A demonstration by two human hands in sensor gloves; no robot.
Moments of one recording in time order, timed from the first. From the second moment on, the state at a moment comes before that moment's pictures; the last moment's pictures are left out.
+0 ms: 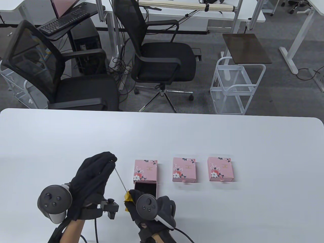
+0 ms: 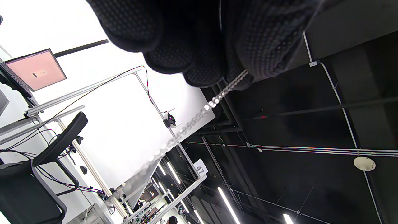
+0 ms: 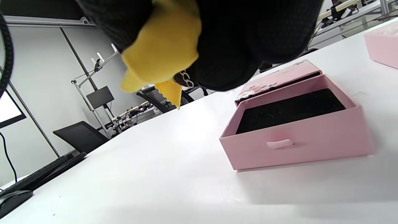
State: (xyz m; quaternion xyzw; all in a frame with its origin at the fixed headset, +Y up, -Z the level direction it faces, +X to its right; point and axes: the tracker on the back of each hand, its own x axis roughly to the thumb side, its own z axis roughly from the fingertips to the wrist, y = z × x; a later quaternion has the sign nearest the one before) left_hand -0.241 -0.585 -0.255 0.28 -0.11 0.49 0.81; right_hand -0.031 -0.711 -0.266 0.19 0.02 0.95 0.27
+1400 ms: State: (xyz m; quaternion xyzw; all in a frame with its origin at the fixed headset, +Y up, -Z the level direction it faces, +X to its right) left_hand -0.253 -0.582 -0.255 0.28 -0.10 0.51 0.81; right_hand 0.027 -0.682 -0.291 0.10 0.02 0.98 0.18
